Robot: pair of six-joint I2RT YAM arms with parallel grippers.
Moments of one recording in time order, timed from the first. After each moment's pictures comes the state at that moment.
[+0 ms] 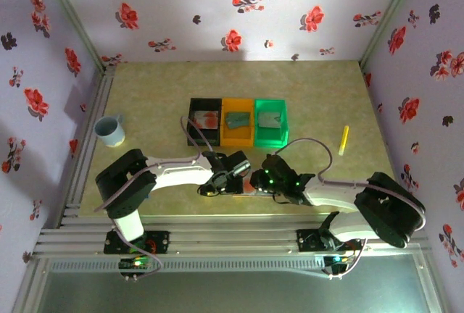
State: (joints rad) left arm -1.10 1.76 1.02 -0.68 -0.09 -1.08; right arm 0.85 1.32 0.37 0.11 -0.05 1.04
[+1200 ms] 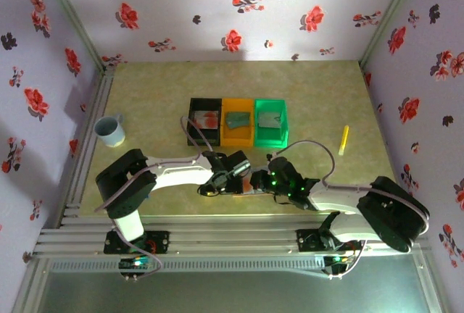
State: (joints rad) left arm -1.10 1.77 1.02 -0.68 -0.09 -1.08; right arm 0.84 1.27 0.29 0.29 -0.14 1.01
